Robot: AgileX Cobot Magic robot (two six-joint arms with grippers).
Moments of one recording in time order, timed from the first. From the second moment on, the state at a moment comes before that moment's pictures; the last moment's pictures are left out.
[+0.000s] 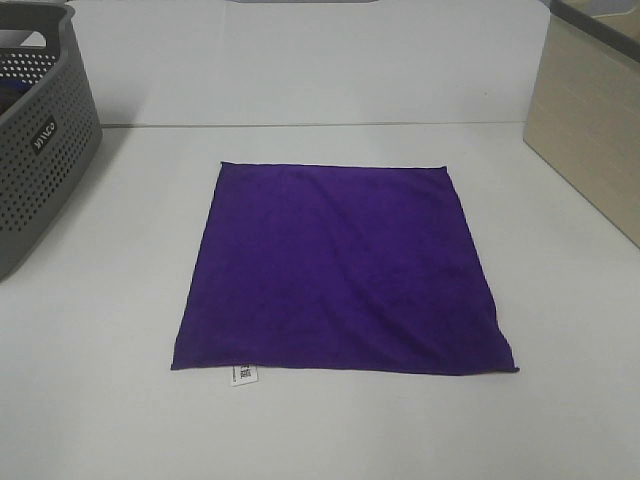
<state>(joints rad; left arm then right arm) 0.04 -0.01 -0.50 -0.02 1.04 0.06 -0.02 -0.01 -0.50 -0.01 1.06 0.03</state>
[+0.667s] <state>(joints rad) 0.04 -0.01 -0.50 -0.02 1.04 0.07 -0.02 -0.01 -0.50 -0.01 1.06 0.03</state>
